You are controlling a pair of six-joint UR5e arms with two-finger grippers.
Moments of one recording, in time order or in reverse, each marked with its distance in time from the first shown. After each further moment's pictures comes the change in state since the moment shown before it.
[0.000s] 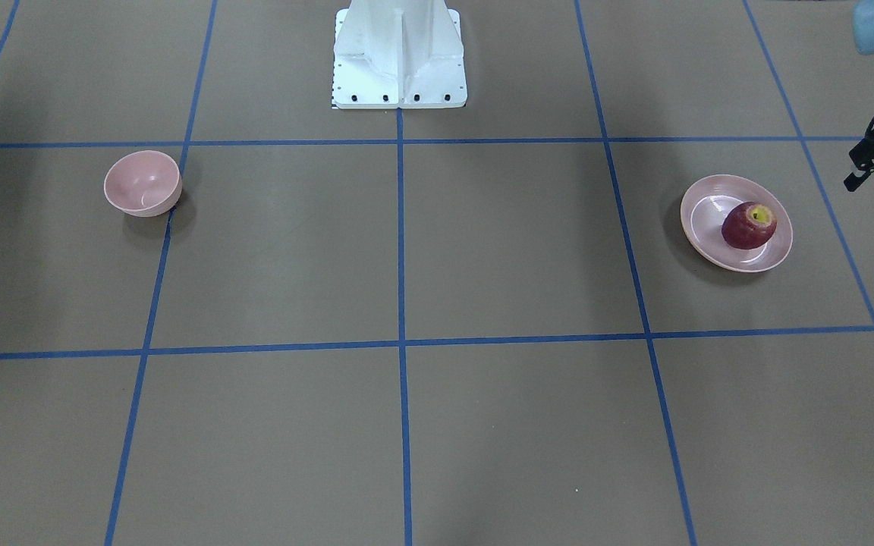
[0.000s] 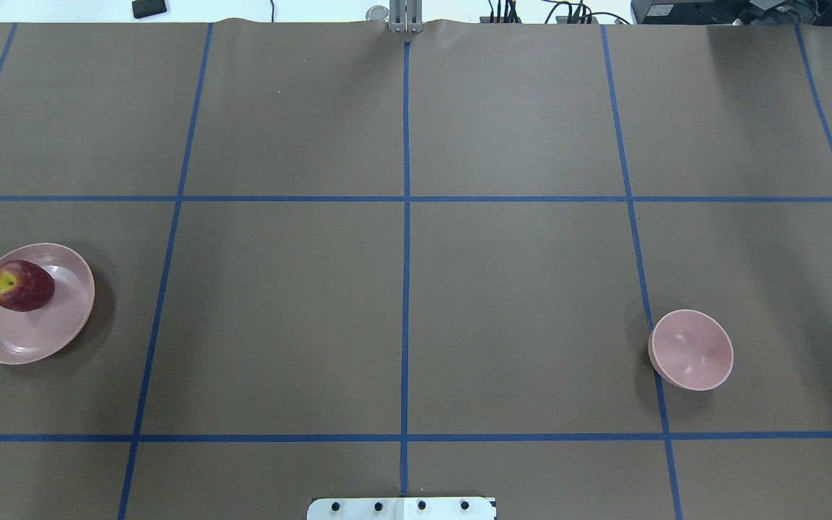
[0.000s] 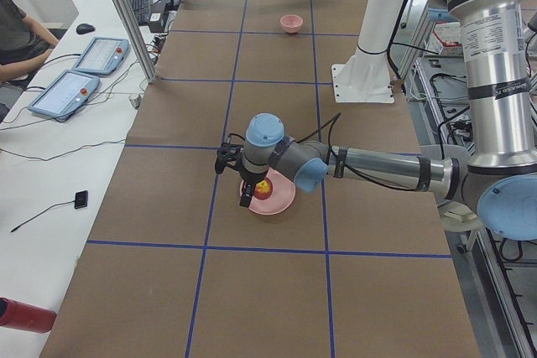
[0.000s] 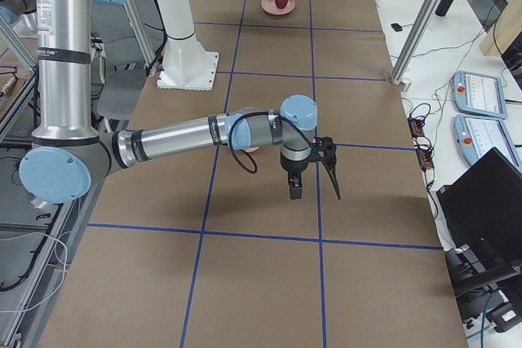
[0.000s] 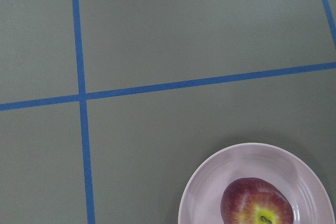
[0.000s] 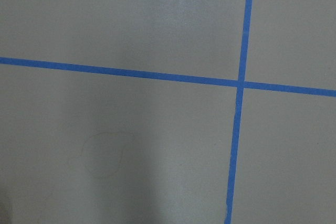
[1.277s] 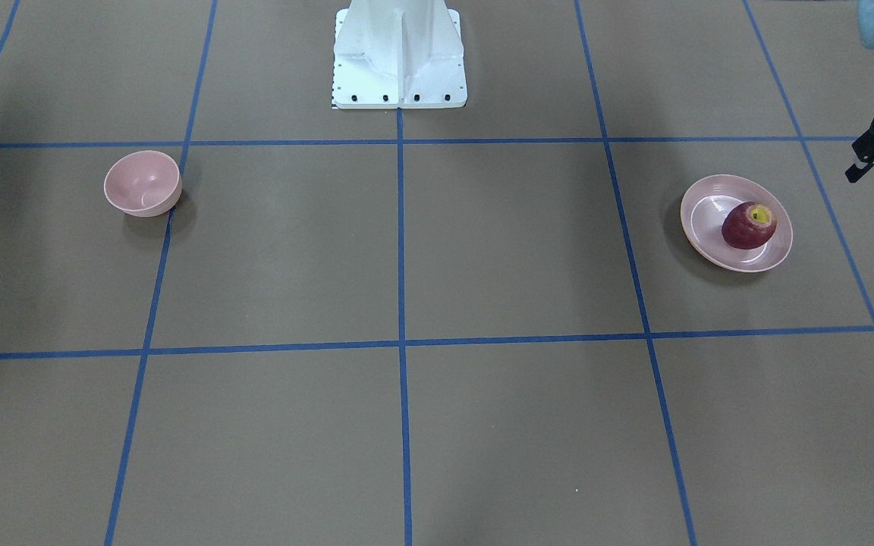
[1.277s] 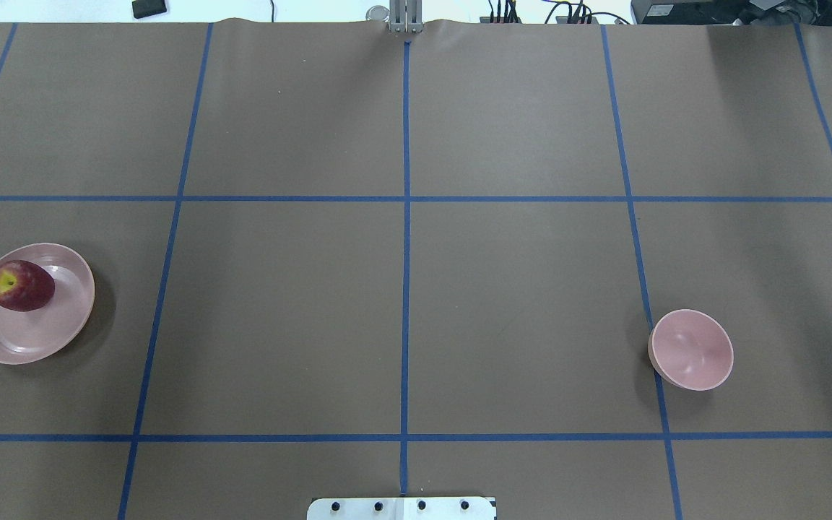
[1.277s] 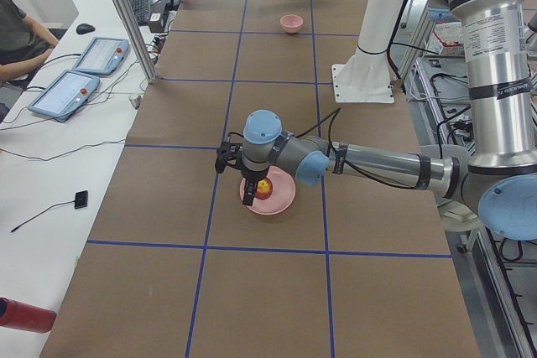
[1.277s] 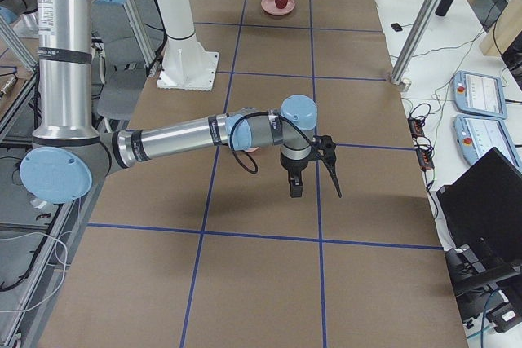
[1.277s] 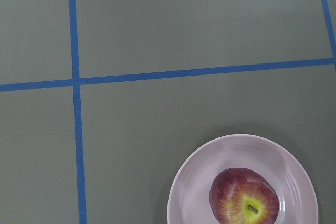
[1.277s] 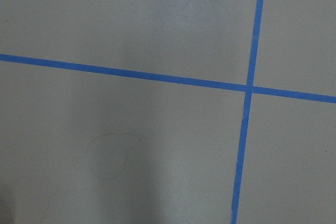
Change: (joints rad) left arm -0.025 -0.001 -0.031 0.120 -0.040 0.084; right arm -0.014 0.000 -0.001 0.010 0.011 -0.005
